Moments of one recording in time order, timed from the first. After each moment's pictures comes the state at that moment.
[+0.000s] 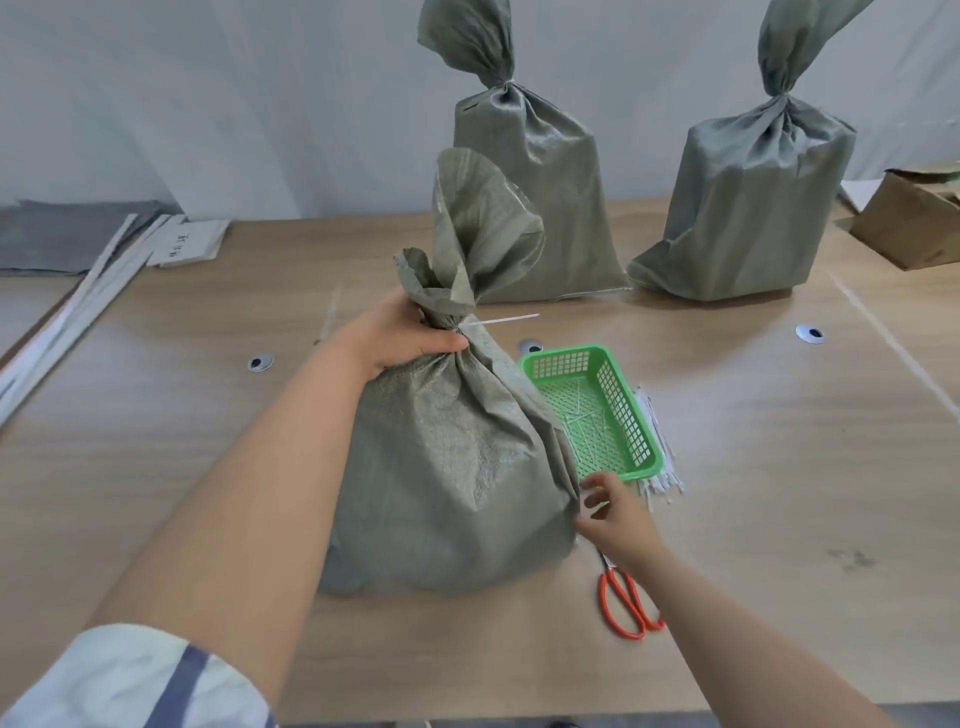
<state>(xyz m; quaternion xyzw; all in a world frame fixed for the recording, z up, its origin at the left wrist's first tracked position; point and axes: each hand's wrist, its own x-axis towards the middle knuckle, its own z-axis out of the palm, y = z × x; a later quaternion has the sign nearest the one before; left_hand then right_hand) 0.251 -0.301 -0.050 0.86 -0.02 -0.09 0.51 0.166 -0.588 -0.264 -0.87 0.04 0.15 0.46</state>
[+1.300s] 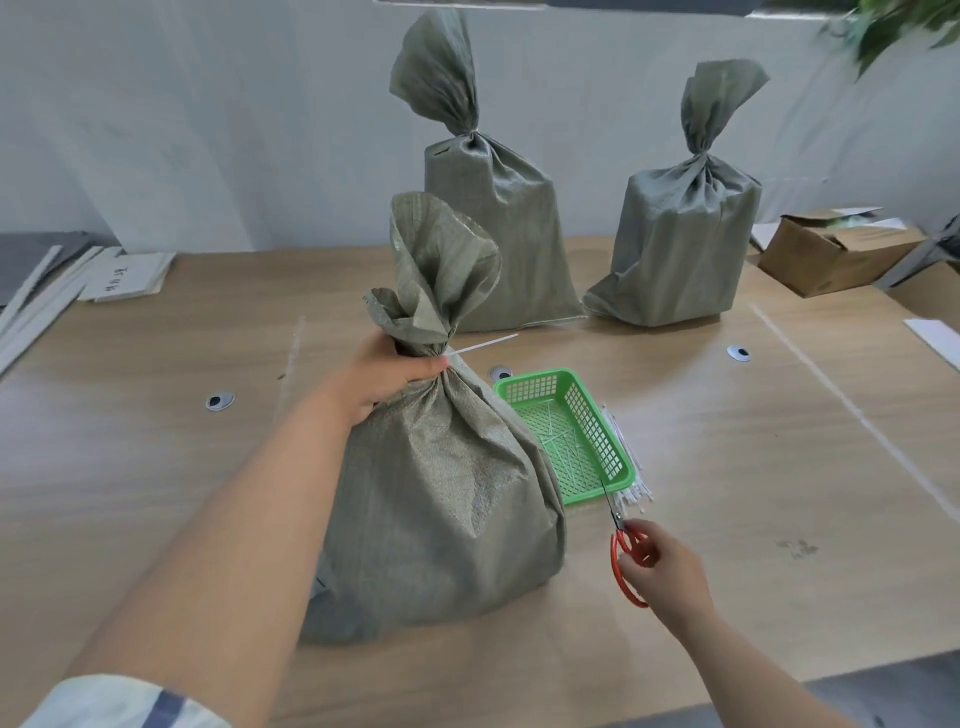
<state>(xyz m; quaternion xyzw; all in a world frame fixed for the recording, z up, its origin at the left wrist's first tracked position) 0.244 -0.278 -0.066 0.79 -0.02 -0.07 0.61 0.107 -0.620 -0.260 -0.89 0.17 0.01 0.42</state>
